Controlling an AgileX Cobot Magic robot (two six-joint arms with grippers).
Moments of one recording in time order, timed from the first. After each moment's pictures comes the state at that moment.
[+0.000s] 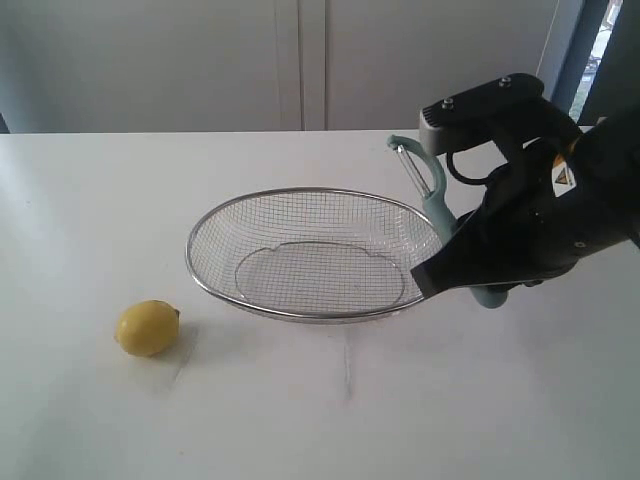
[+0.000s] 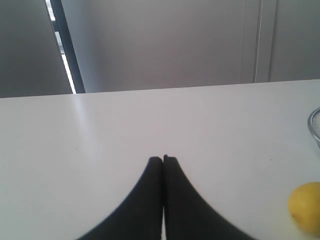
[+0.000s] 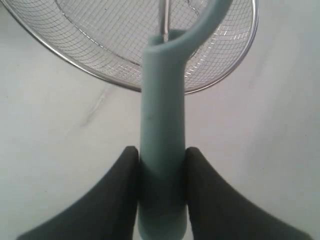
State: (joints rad) left arm 0.05 0.00 0.02 -0.08 0.11 0.13; right arm 0.56 1.25 -0.95 -0.08 0.79 0.06
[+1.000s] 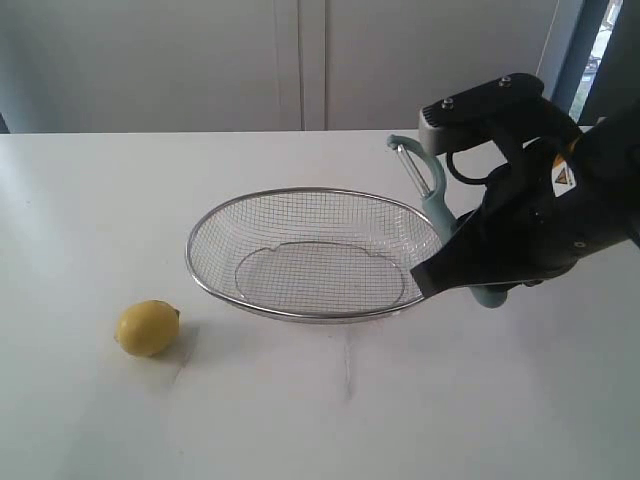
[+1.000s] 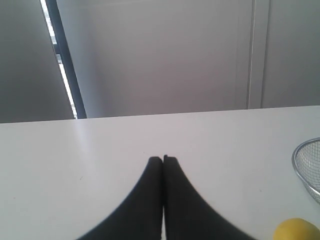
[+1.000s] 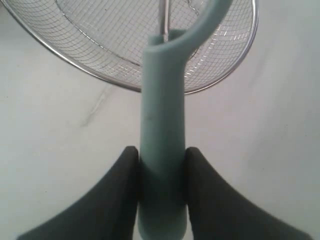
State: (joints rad) left arm 0.05 0.01 -0.23 -0.08 0.32 0.13; right arm 0.56 1.25 -0.95 -0.08 0.79 0.06
